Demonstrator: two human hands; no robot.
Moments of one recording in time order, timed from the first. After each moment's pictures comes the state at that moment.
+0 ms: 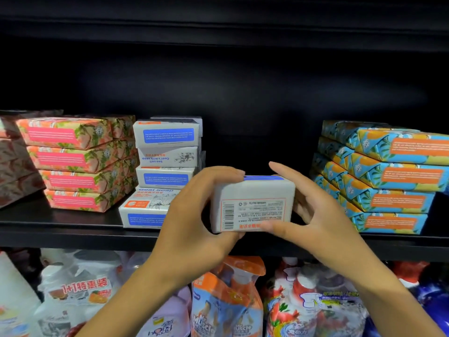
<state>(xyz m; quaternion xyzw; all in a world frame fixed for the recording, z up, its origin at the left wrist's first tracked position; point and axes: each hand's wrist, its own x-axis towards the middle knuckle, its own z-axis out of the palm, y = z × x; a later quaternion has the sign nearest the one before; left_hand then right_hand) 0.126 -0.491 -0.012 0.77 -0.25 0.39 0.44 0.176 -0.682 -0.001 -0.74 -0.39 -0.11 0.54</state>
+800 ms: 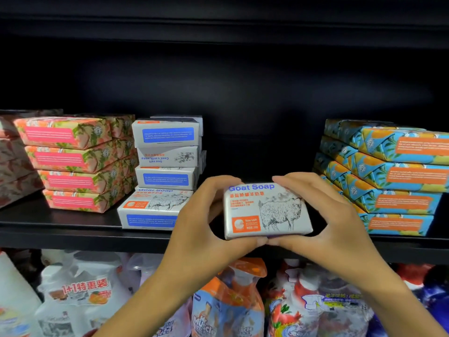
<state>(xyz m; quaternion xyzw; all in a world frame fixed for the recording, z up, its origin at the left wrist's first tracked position) 0.132 -0.499 -0.029 0.77 -0.20 0.33 0.51 0.181 -0.692 -0.005 -0.77 -0.44 -0.26 0.38</state>
